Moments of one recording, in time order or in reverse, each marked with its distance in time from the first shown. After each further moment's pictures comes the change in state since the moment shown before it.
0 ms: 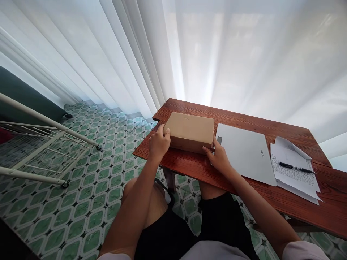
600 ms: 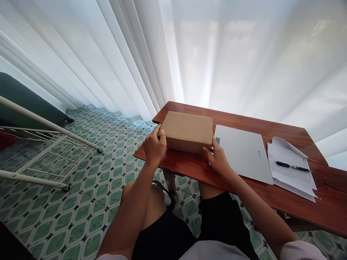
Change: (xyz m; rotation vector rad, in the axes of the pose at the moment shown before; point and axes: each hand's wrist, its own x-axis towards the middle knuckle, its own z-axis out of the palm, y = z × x) left_hand -0.013 0.001 -0.011 -0.079 0.238 0.090; right_hand -0.004 -0.011 -0.006 0.047 0.000 -0.086
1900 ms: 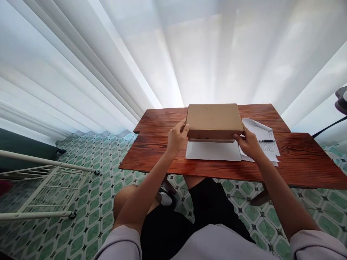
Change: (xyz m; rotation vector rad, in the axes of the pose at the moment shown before) left_hand -0.042 0.162 0.061 -0.433 -0.439 0.357; right_hand -0.077 0.033 -0.206 -0.223 0.299 0.080
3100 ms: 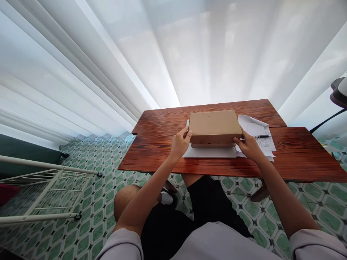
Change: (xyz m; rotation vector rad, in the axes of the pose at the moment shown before) left_hand -0.017 -0.014 0.034 -0.003 -0.120 -0.087; right_hand -0.026 0.038 -0.010 -0.096 -0.049 0.064
